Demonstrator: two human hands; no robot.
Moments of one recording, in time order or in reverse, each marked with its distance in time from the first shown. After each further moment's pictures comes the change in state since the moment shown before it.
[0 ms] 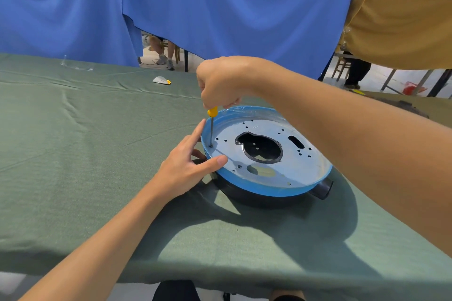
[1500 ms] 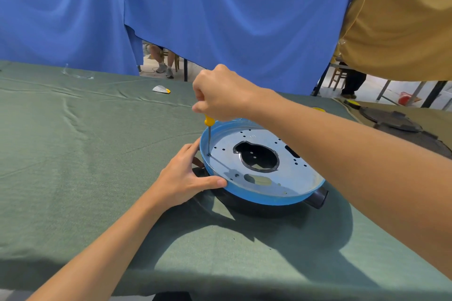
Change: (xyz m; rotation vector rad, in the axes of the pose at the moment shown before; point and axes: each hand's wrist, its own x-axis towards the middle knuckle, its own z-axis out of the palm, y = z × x) left_hand 0.003 -0.003 -0.002 0.097 -0.025 0.023; right_hand 0.008 0.011 0.021 0.069 0.298 -0.103
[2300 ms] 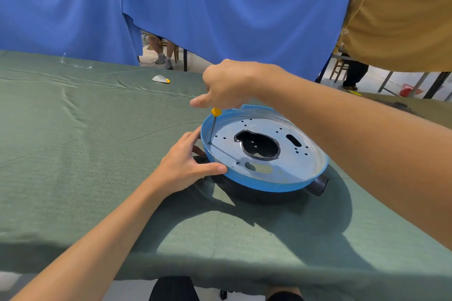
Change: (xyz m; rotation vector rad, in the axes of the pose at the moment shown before) left_hand 0.001 -0.001 0.001 -0.033 0.014 0.024; right_hand -0.001 0.000 -0.010 -0.118 -0.238 0.055
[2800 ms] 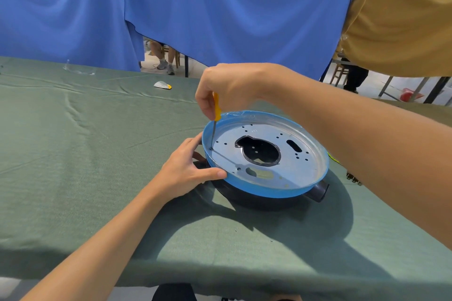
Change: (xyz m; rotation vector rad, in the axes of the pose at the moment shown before) left_hand 0.000 -0.002 -0.001 -0.021 -0.008 -0.019; right_hand -0.011 0.006 -0.017 0.066 -0.090 -0.230
